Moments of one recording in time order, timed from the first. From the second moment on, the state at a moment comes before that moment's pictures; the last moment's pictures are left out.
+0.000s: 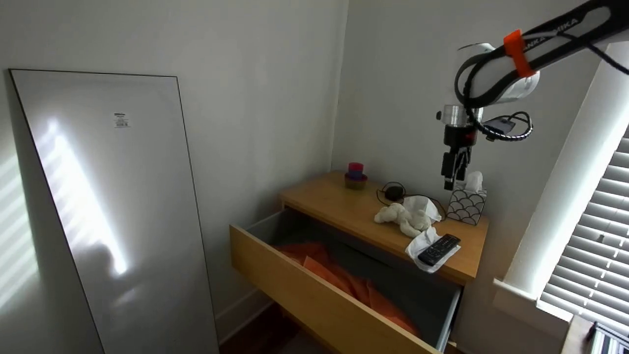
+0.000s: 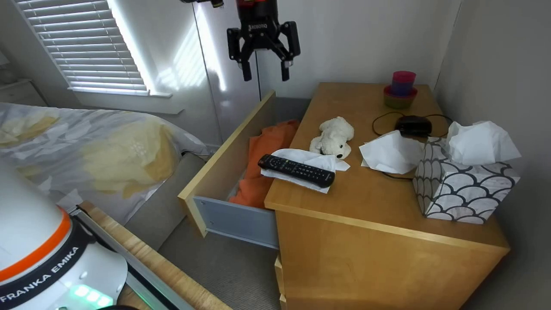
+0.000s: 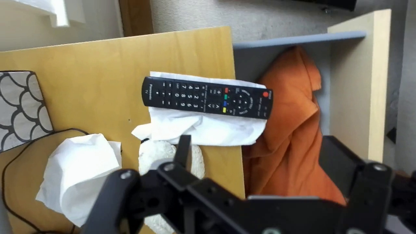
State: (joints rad) arm -0.10 -0.19 -0.14 -2.32 -0.17 2.05 -0.31
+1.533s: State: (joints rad) arm -0.15 0.17 -0.15 -2.35 -0.56 2.43 -0.81
